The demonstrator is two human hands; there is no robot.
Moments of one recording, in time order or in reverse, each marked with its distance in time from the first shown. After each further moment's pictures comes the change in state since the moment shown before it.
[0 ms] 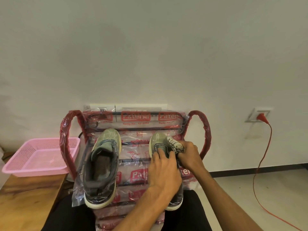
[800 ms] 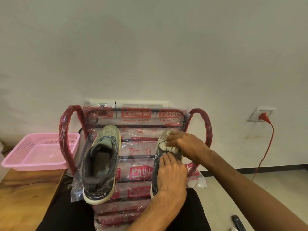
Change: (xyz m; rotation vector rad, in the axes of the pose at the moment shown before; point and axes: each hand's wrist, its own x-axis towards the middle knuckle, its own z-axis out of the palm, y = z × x) left_hand -0.002 0.019 0.015 0.318 -0.149 0.070; right_hand 0.028 -0.016 -0.026 -0.801 -0.320 -0.732
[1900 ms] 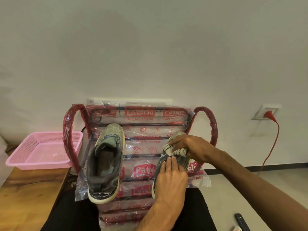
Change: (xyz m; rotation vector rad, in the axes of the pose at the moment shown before) left_hand -0.013 -0.017 0.019 -0.131 0.104 0.082; right_hand -0.007 0.006 -0.001 0.169 -0.106 0.013
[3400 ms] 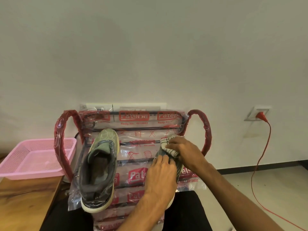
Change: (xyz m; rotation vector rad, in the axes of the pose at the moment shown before) left_hand 0.018 -0.016 -0.005 -0.026 0.189 0.019; right_hand 0.005 -0.004 0.037 -0.047 0.277 0.249
